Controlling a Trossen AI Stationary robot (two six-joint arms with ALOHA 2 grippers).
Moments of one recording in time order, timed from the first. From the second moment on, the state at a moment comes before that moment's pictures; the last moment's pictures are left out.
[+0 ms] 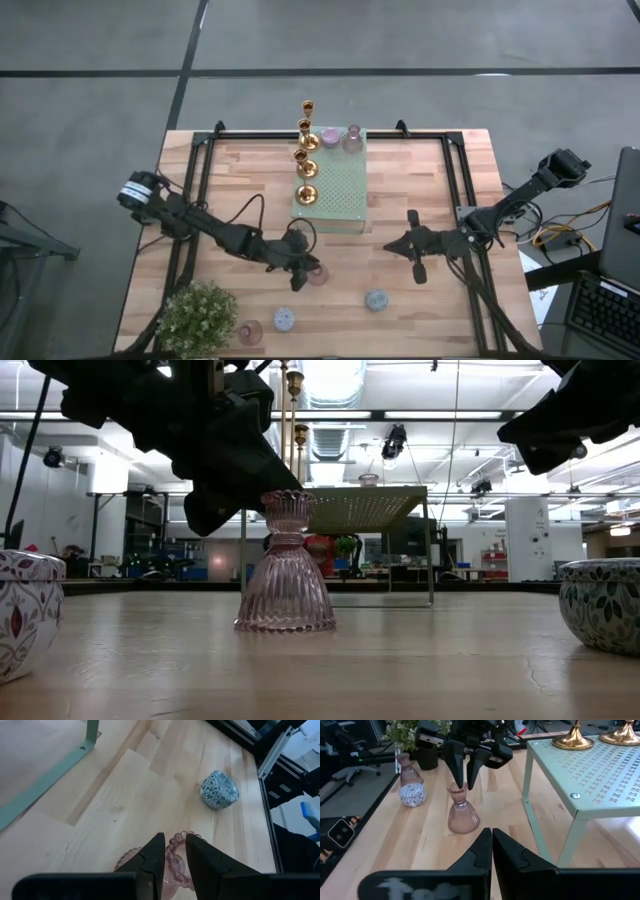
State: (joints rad) left arm -0.35 1.60 0.77 0.32 -0.22 -0.73; right arm 0.57 0.95 0.32 0.27 0.52 0.33
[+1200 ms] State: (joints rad) left arm -0.40 0.93 0.46 0.36 -0.27 -0.30; right arm 0.68 1.28 0.58 0.02 0.31 0.55
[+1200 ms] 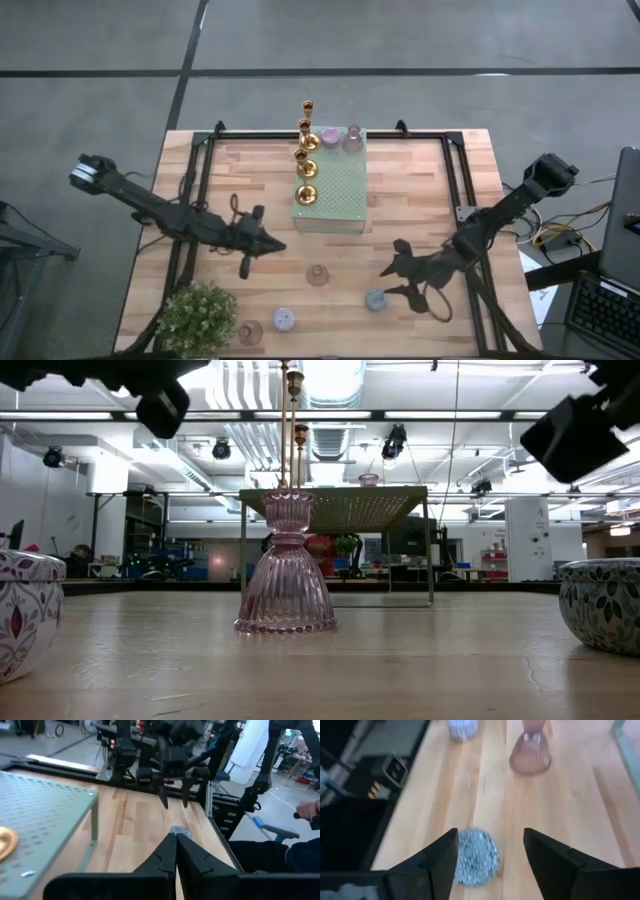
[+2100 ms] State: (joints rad) left arm -0.42 0.47 0.03 0.48 -0.29 -0.23; right arm 0.72 1.52 0.70 -0.03 0.21 0.61
